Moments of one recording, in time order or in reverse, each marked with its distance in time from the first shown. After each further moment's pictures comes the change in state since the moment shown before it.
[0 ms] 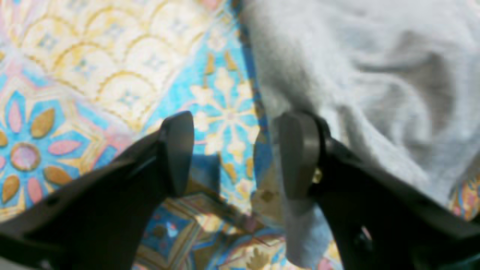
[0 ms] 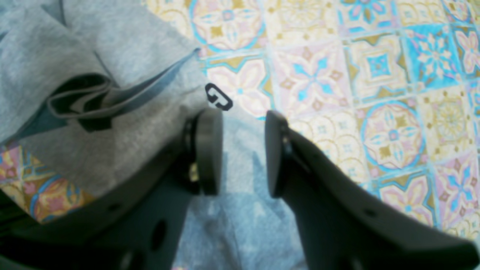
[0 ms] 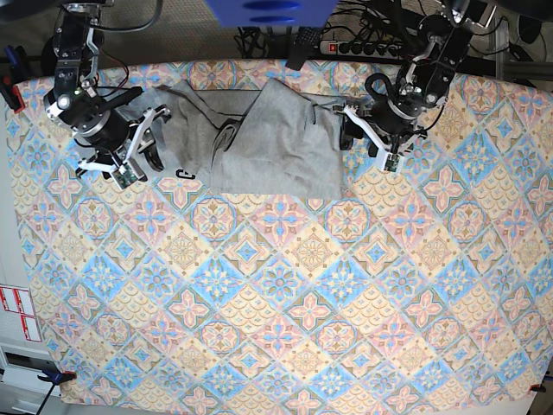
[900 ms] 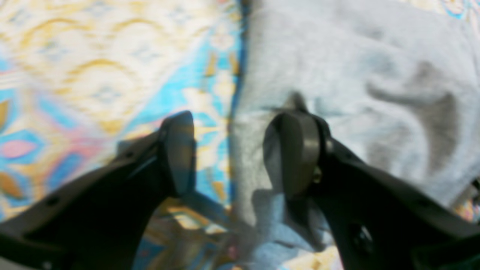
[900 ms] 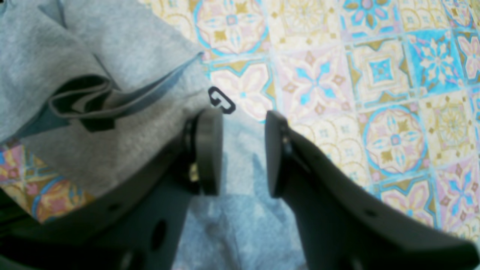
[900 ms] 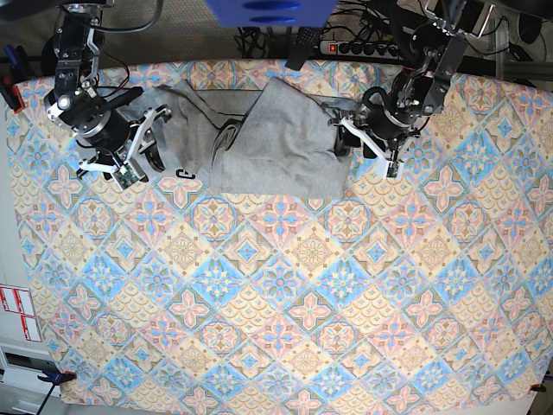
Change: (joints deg) left arm -3.9 2.2 0.8 -7.1 -7.3 0.1 -0.4; right arm 0.2 0.0 0.0 0.0 0.0 0.0 0.2
